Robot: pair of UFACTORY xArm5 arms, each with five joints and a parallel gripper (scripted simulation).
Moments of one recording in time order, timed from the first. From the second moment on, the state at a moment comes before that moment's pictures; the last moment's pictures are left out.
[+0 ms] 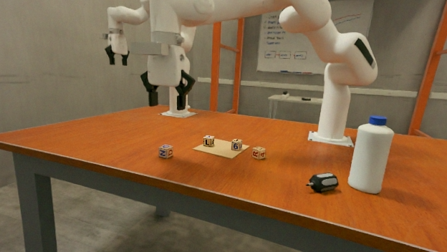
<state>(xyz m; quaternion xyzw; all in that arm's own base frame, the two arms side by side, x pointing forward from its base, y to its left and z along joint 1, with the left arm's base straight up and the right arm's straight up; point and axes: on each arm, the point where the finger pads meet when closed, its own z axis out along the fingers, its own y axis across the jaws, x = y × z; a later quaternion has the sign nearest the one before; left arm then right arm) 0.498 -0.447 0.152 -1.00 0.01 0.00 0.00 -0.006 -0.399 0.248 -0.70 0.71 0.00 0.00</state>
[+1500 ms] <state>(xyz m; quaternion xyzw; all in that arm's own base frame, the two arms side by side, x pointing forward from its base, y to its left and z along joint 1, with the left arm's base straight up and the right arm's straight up) 0.500 -0.448 0.107 -0.79 0.61 0.01 0.00 -0.006 -0.399 0.248 -0.70 0.71 0.00 0.00</state>
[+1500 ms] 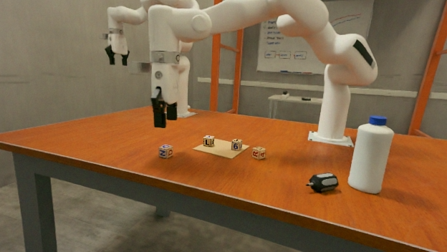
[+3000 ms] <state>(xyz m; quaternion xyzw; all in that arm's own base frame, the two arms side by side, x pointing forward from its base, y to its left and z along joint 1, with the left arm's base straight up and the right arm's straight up) 0.501 -0.448 0.106 -0.70 0.72 0.00 0.00 -0.006 -0.399 0.248 -0.70 0.71 0.00 0.00</state>
